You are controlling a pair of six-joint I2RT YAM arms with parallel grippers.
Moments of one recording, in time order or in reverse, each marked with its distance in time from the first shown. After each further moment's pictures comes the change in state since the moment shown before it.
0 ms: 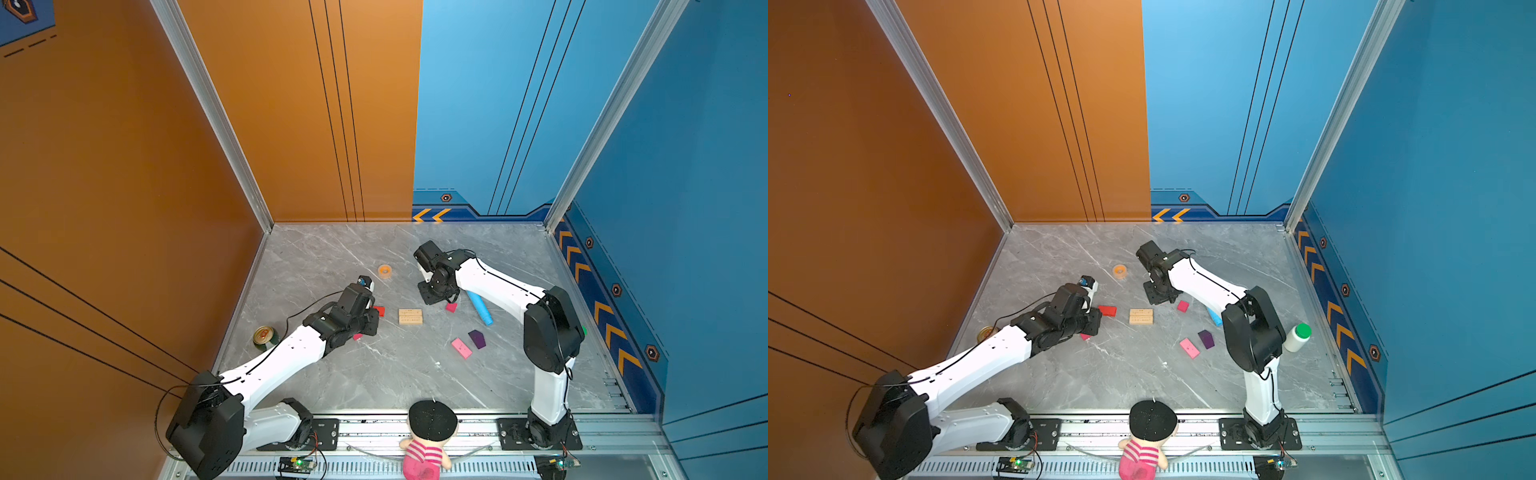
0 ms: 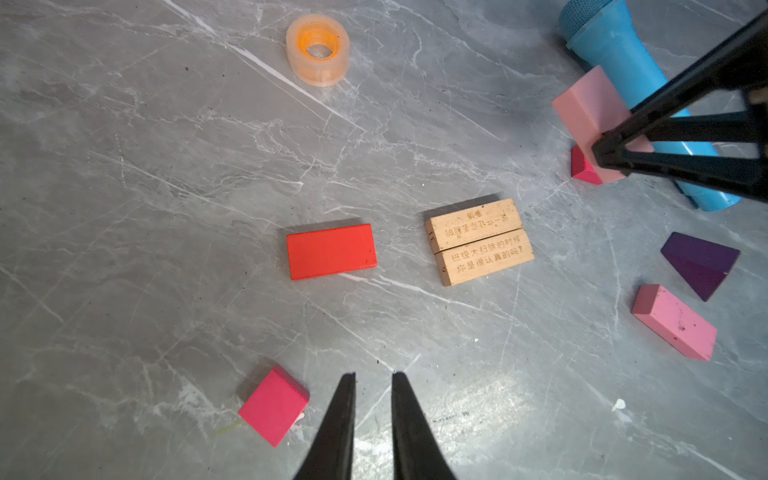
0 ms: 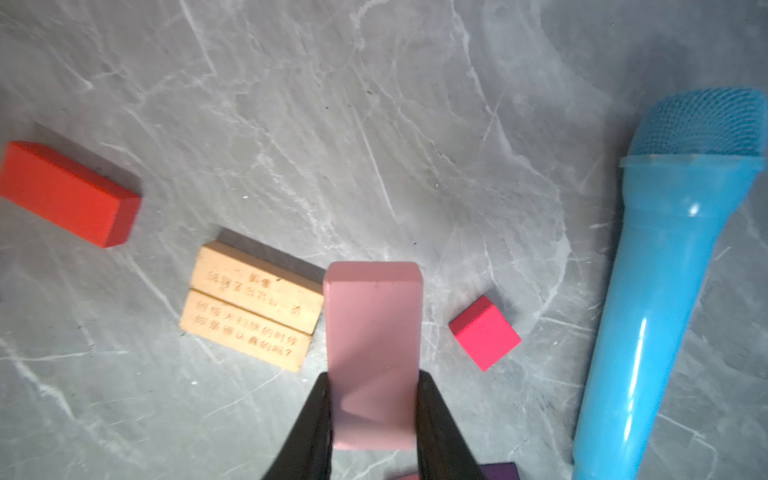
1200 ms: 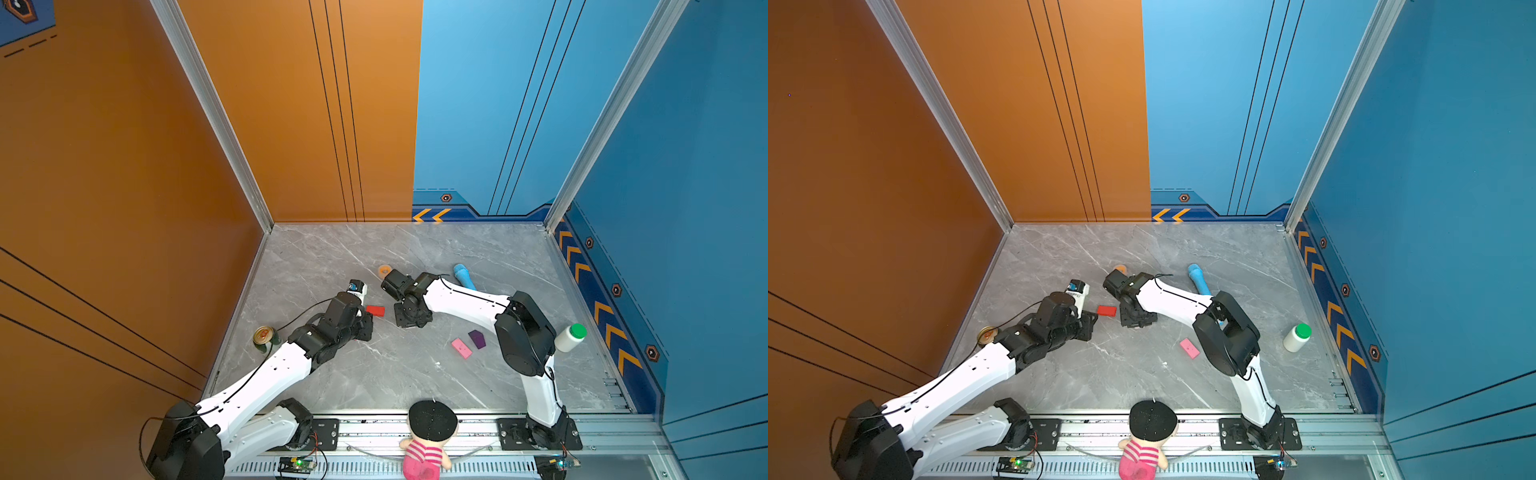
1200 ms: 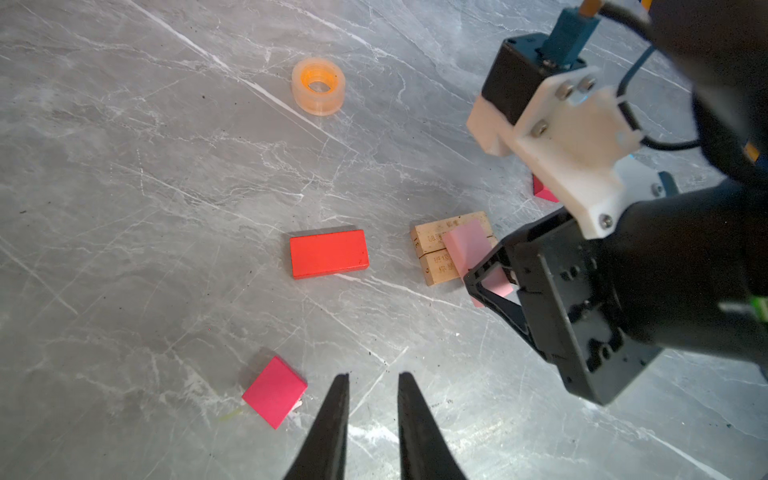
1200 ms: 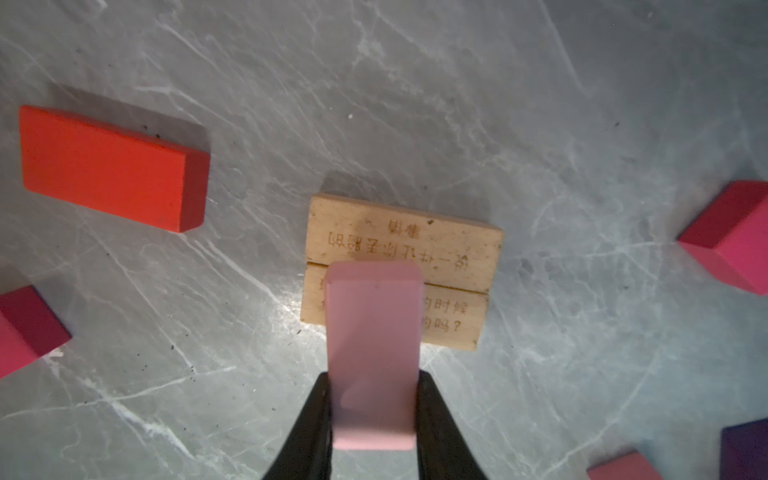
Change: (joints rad) left arm 0.000 -0.169 -0.097 0.038 0.007 -0.016; right arm 0.196 0.137 0.012 0.019 0.025 0.448
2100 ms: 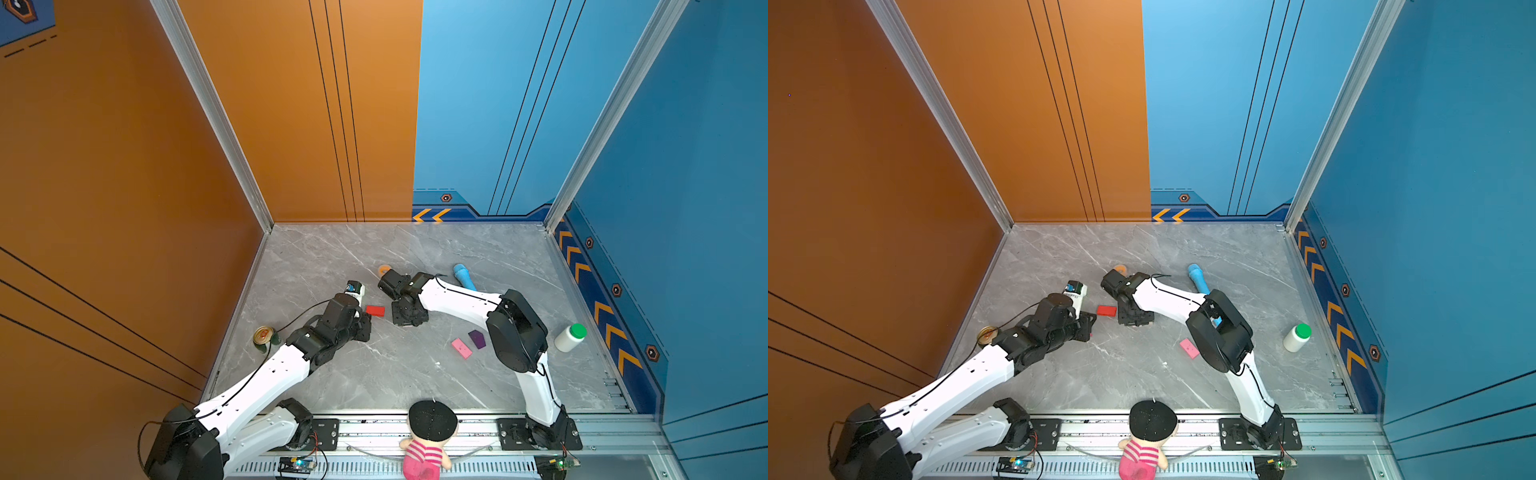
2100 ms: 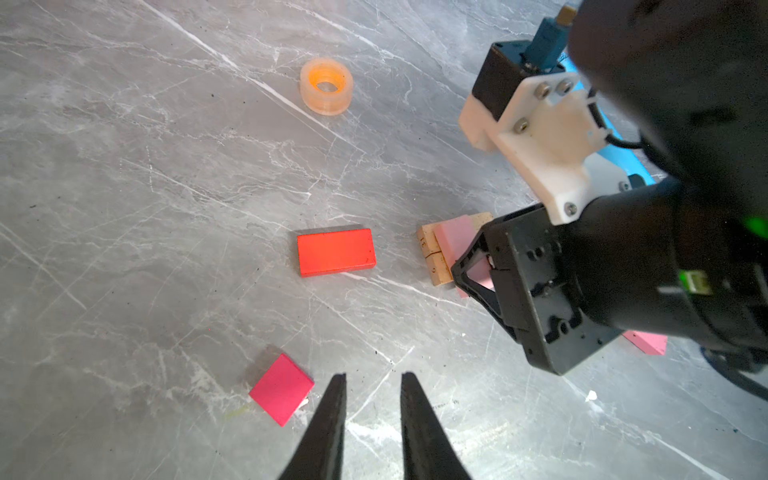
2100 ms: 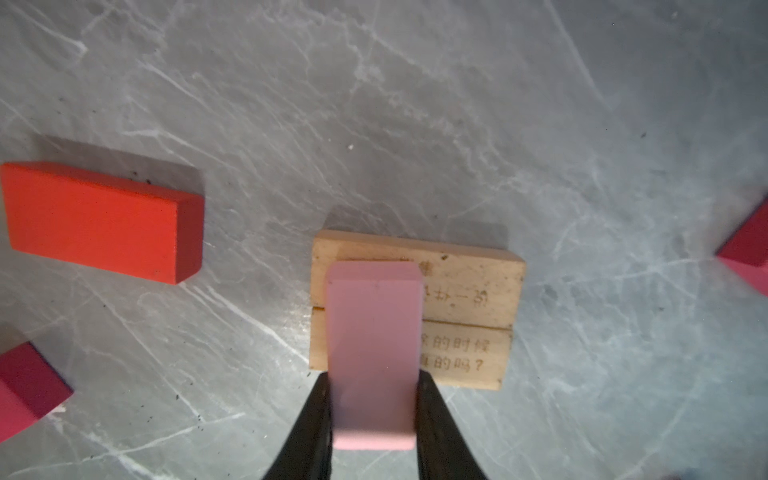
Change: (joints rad) left arm 0.013 -0.016 -0.017 0.013 0.000 0.000; right arm -0.006 0.053 0.042 0.011 0.009 0.051
